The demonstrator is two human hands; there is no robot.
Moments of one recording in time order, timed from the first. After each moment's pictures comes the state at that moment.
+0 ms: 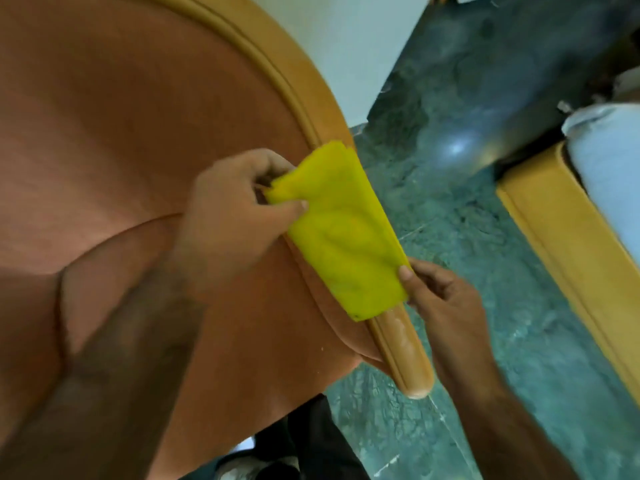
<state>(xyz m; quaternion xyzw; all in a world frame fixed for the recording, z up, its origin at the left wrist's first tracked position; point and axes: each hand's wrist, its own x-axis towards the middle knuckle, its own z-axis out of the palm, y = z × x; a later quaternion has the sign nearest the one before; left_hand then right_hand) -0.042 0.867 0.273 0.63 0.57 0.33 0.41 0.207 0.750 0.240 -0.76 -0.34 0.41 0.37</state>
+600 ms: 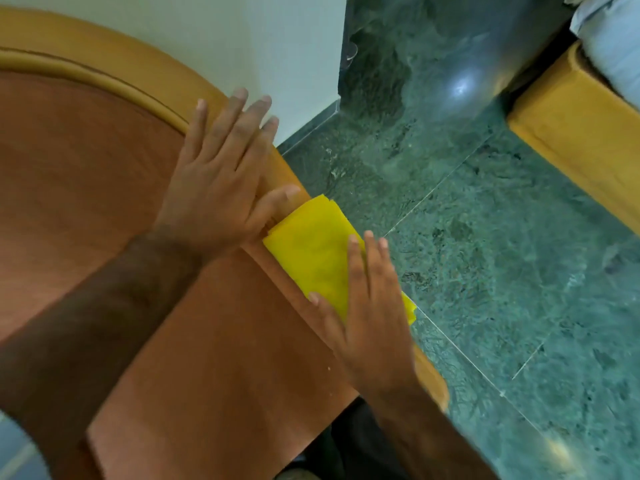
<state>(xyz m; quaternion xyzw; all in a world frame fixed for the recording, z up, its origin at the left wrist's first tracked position) 0.030 0.959 0.209 0.92 0.39 0.07 -0.06 0.192 0.757 0.154 -0.77 -0.58 0.18 0.18</state>
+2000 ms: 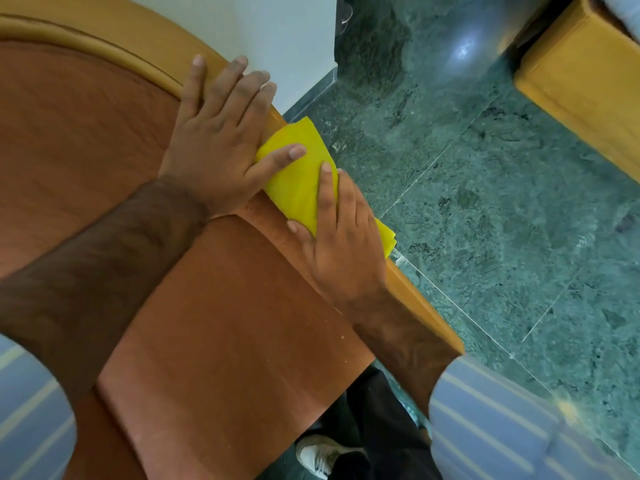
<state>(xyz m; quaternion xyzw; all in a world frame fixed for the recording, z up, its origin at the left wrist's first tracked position) 0.026 0.979 0.196 0.92 0.39 0.06 -0.05 0.160 0.821 0.152 -0.77 -0.60 0.14 0.17</state>
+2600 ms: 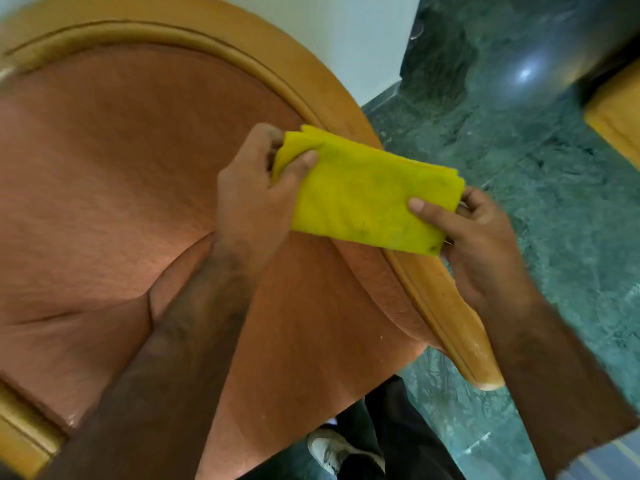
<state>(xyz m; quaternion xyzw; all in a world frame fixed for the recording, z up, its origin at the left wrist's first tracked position) -0.024 0.897 0.256 0.66 0.60 0.34 0.30 0.211 0.822 0.216 -0.62 -0.20 0.56 0.51</state>
